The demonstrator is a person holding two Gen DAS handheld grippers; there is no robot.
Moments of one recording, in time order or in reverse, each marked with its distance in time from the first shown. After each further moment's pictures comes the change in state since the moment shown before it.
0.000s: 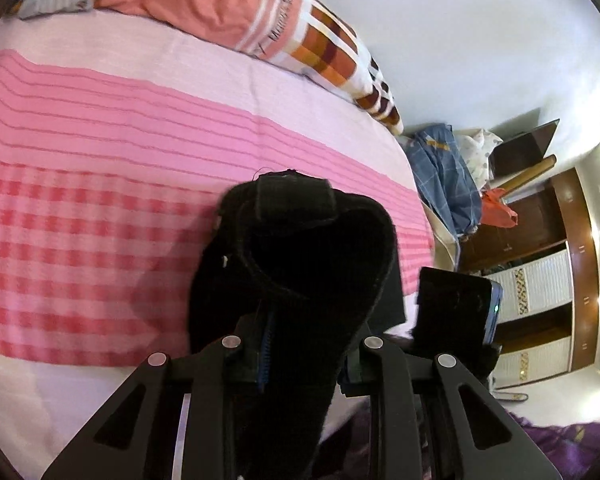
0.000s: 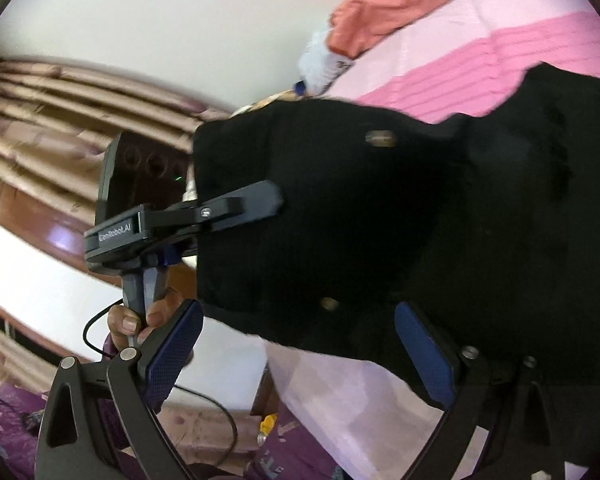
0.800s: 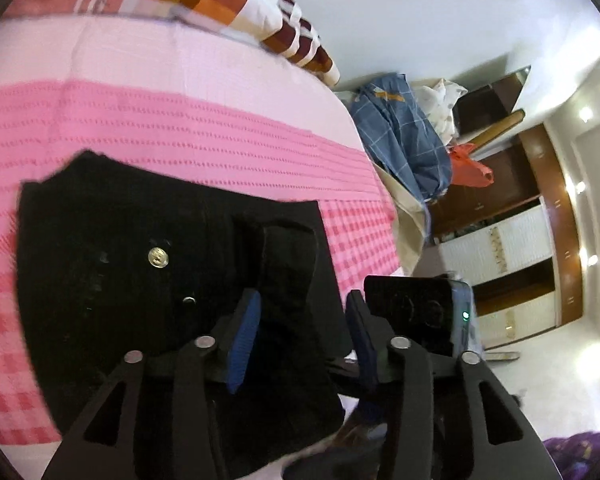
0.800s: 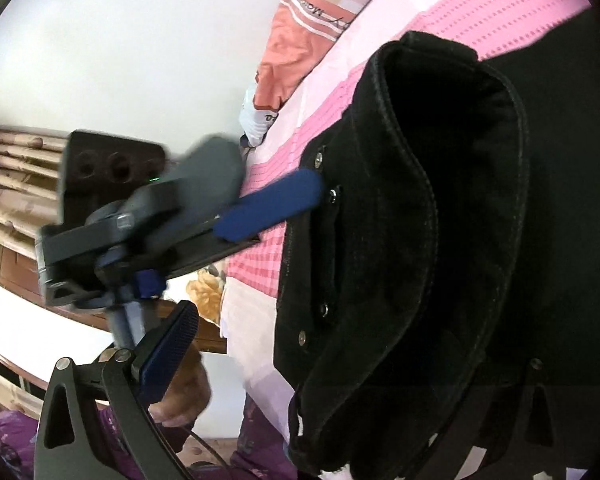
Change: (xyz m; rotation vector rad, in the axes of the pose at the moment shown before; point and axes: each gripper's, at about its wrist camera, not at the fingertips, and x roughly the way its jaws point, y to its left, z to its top) left arm 0.153 -0.120 0.013 0.153 0.065 -0.099; right arm -0.116 -0.094 -0.023 0.188 -0.128 -0.050
